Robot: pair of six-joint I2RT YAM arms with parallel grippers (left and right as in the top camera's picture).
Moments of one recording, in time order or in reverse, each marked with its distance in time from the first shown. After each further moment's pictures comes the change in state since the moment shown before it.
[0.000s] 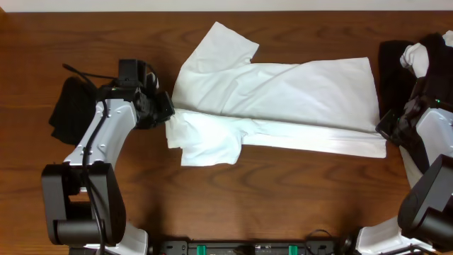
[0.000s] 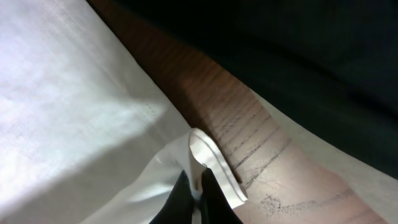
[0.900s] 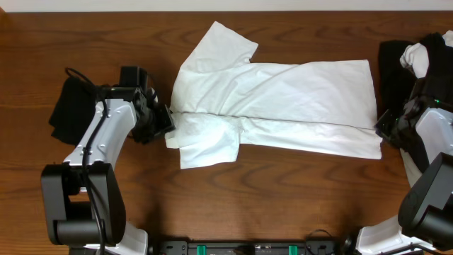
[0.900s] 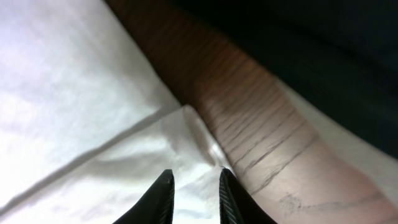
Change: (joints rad) left arm 0.000 0.000 -0.002 -0.232 -0.038 0.000; right arm 0.000 0.008 -0.002 -0.012 -0.080 -0.009
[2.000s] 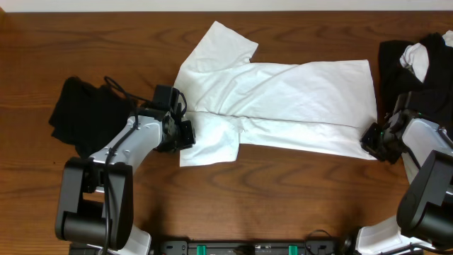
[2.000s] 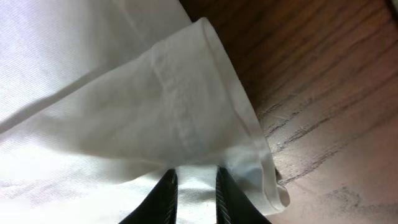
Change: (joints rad) left arm -0.183 0.000 -0.200 0.272 -0.002 0.001; right arm 0.035 0.000 -0.162 0.089 -0.033 -0.031
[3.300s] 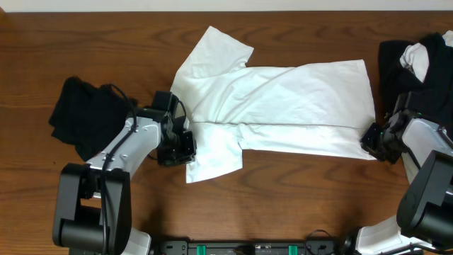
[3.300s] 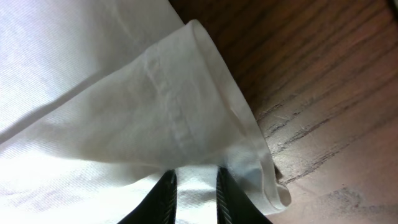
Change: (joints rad) left arm 0.000 -0.034 0.000 -0.225 0.147 0.037; right arm 0.000 0.000 -0.001 0.000 -0.001 -0.004
